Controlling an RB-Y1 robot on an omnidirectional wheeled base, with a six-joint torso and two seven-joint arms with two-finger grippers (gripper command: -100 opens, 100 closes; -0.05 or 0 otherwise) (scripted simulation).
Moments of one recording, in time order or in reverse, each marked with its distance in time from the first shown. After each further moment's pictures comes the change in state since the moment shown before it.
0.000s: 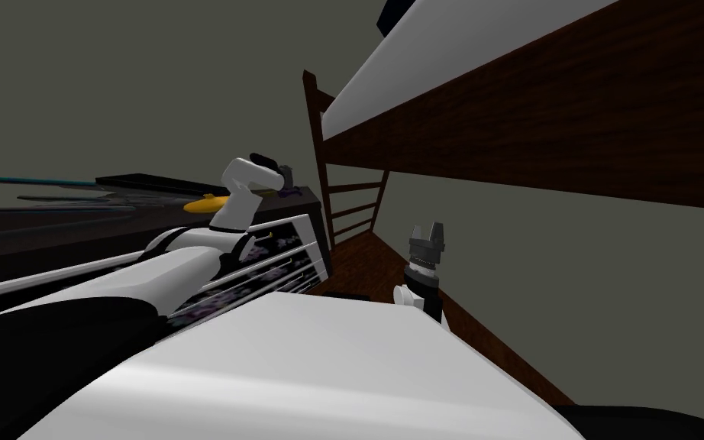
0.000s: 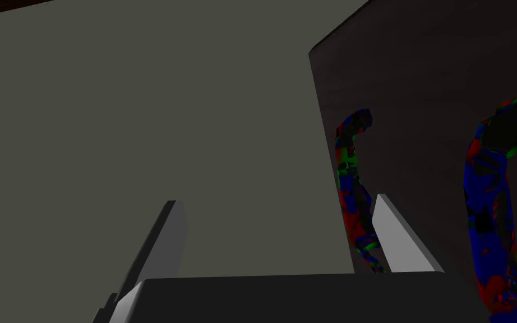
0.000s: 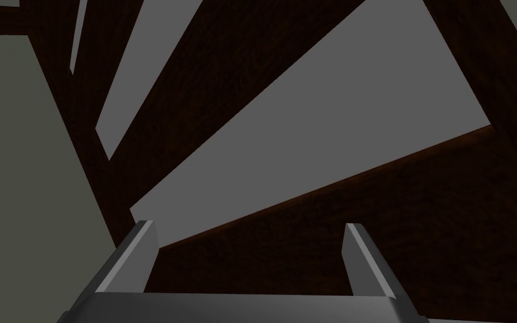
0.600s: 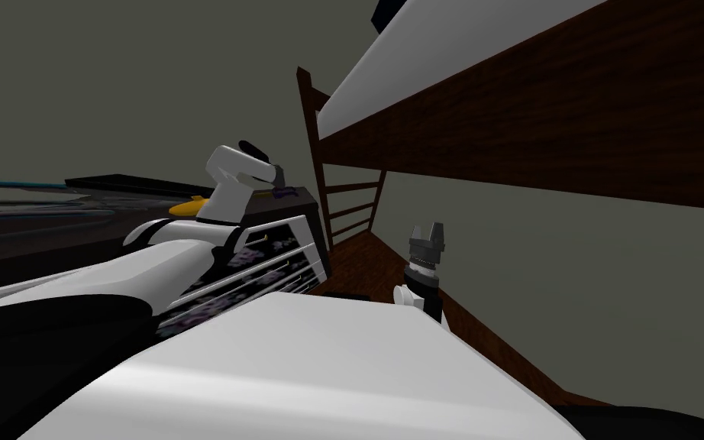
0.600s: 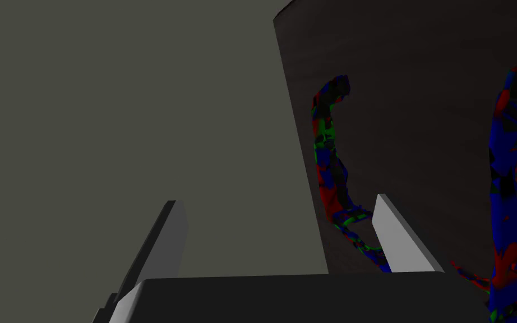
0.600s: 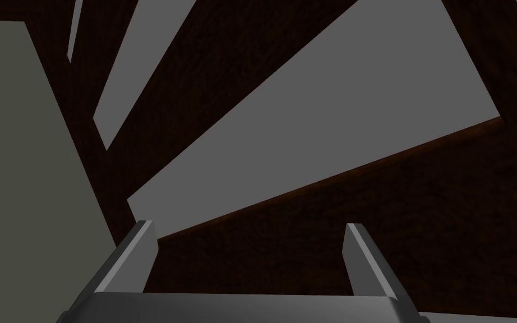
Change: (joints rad) left arm -0.078 0.065 0.001 0.100 0.032 0.157 0.015; right arm 0.000 0.000 0.000 0.000 0.000 0.000 0.000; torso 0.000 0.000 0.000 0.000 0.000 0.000
